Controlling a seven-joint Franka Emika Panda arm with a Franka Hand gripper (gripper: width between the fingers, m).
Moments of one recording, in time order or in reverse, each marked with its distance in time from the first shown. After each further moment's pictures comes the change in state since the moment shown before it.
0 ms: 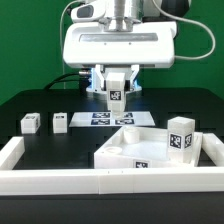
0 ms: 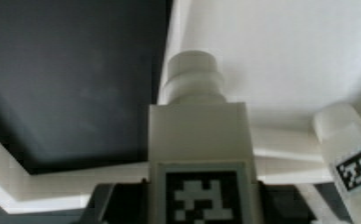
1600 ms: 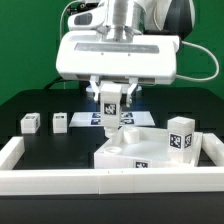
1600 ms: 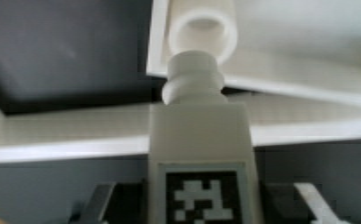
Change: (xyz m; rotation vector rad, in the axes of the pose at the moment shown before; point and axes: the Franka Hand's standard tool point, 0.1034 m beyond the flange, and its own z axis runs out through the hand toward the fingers) arm 0.032 0.003 0.037 -0.042 0.114 -0.026
